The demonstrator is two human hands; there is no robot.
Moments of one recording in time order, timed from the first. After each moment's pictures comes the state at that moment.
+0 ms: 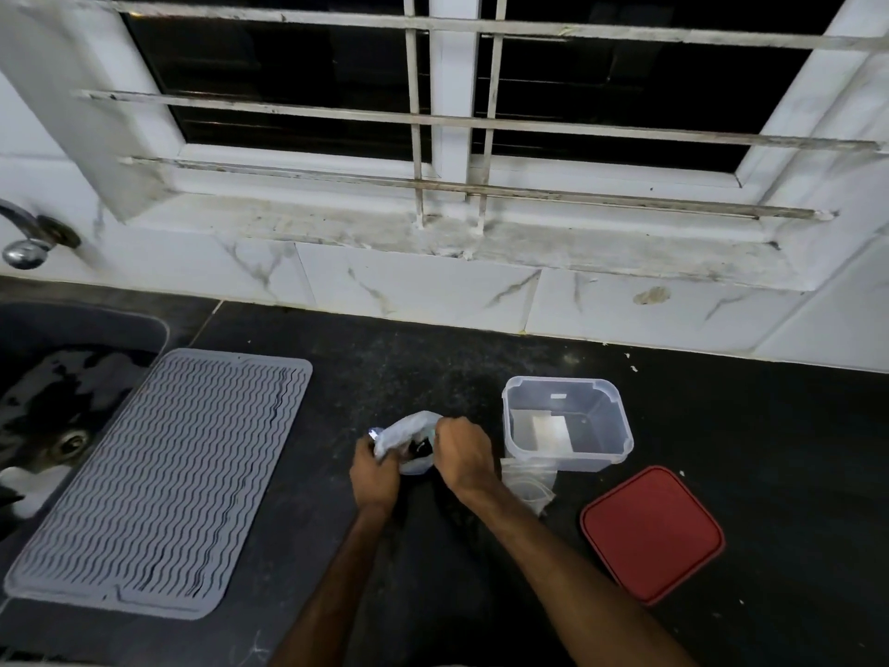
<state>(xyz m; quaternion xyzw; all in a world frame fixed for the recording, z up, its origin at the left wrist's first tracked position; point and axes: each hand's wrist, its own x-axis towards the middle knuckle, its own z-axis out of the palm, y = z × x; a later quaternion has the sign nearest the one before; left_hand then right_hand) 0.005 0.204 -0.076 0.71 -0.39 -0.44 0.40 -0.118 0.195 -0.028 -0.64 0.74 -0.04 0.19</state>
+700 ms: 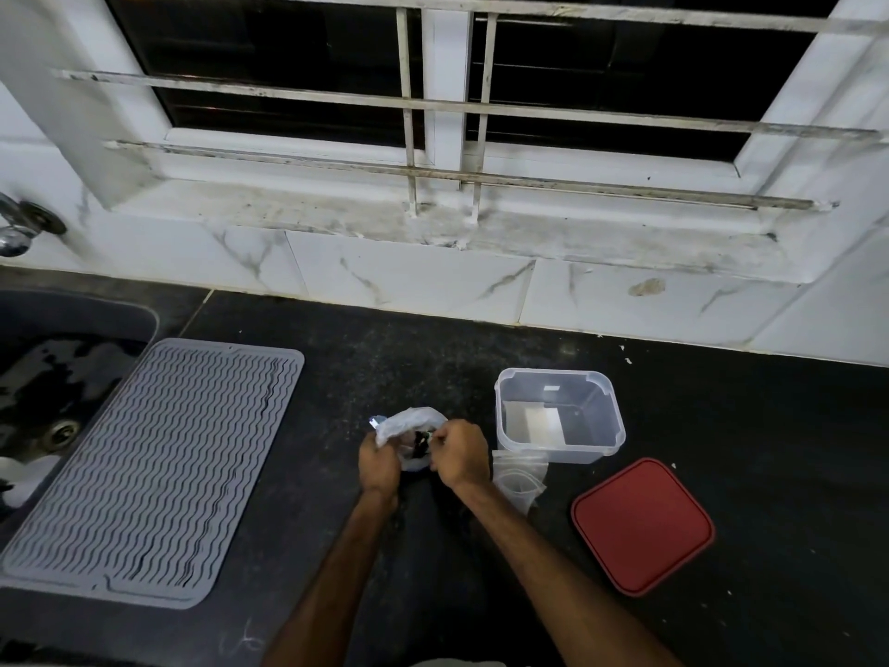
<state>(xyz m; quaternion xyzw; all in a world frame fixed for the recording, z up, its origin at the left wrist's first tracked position) -0.015 0.197 -0.080 0.66 -0.32 -0.52 0.44 -0.121 0.205 -0.062 -0.50 0.79 -0.18 0.31</state>
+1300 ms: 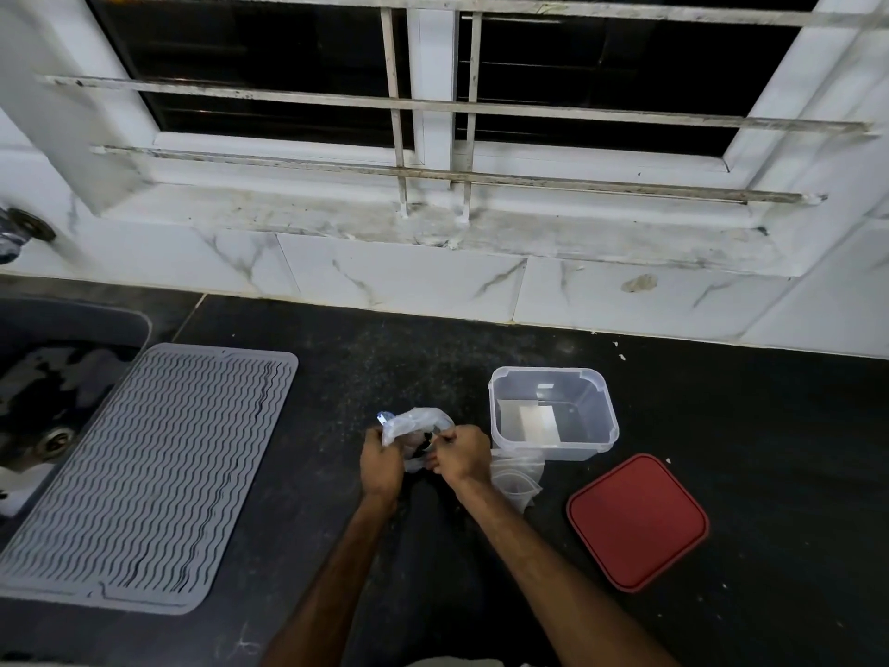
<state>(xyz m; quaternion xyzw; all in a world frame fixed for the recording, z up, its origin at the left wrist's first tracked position) -0.017 0.199 -0.090 0.65 -0.36 -0.52 0.42 -0.138 0.193 -0.141 -0.36 0.77 -0.31 0.43</state>
